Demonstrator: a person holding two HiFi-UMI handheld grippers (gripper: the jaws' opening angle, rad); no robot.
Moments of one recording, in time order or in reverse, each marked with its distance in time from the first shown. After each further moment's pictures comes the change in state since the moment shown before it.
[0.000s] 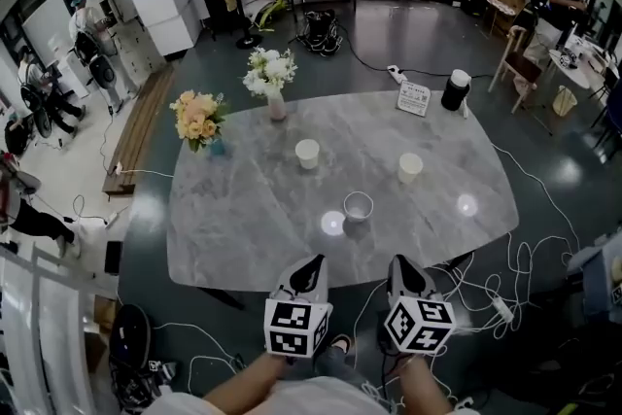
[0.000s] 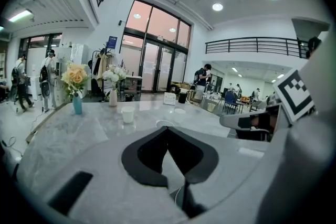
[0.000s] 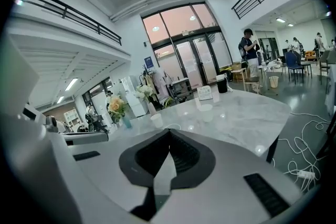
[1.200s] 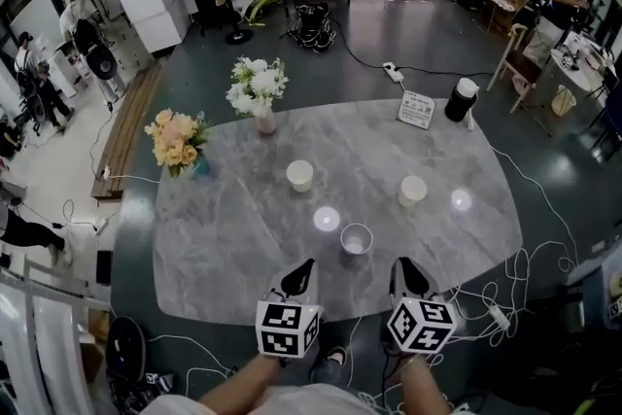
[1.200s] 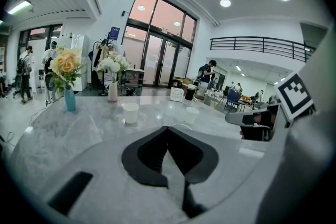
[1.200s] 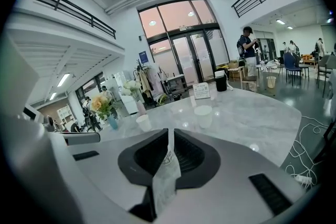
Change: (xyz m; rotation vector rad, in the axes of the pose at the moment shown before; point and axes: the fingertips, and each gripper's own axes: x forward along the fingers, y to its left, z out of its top) left arm 0.086 0.058 0.004 -0.049 0.066 0.004; right arm 0.093 -0.037 0.016 -0.008 0.044 -0.056
